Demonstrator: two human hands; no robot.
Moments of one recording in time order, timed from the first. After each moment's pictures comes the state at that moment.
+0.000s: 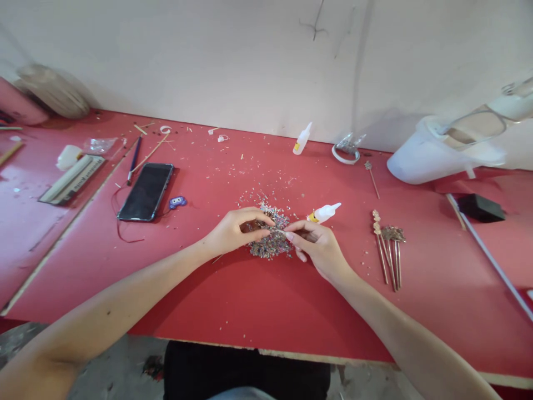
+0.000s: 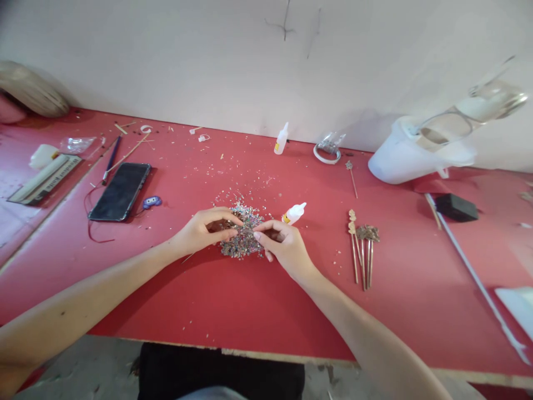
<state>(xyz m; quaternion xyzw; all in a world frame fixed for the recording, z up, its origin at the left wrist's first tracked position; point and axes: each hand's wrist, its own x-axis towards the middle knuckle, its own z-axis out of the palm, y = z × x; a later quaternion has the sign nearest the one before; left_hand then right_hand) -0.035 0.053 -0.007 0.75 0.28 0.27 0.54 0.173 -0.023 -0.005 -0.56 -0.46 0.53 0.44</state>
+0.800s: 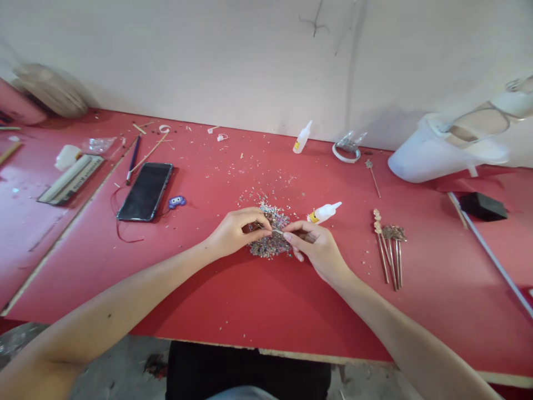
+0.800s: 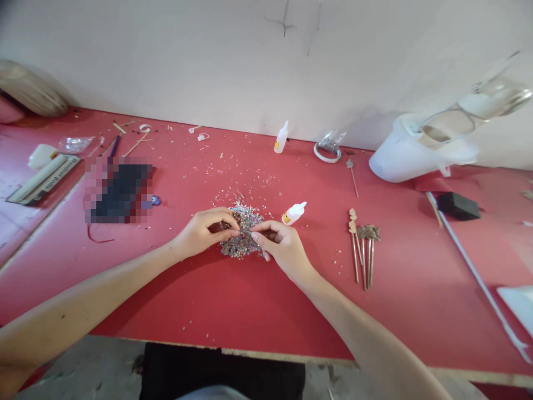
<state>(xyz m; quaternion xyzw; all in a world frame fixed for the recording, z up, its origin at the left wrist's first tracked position) -0.032 0.052 -0.008 0.80 0.27 0.30 0.44 0.170 -0.025 -0.007 -0.56 -0.45 0.53 0.43</state>
